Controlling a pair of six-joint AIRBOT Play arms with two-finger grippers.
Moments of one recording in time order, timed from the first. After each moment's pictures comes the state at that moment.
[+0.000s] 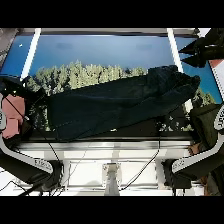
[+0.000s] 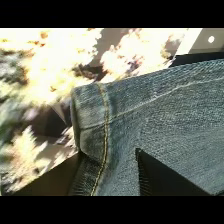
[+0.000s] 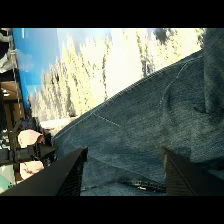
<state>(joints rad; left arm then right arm) 0.44 -1.81 1.44 -2.02 1.39 1.79 -0.41 -1.79 2.04 -0.68 1.55 1.60</state>
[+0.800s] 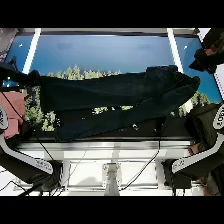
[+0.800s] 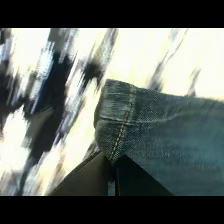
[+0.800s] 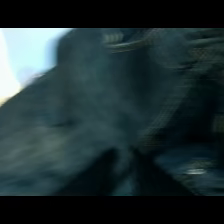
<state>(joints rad) 0.39 -1.81 1.70 -2.03 1.19 1.67 -0.41 -1.81 2.04 -1.22 1.49 1.66</state>
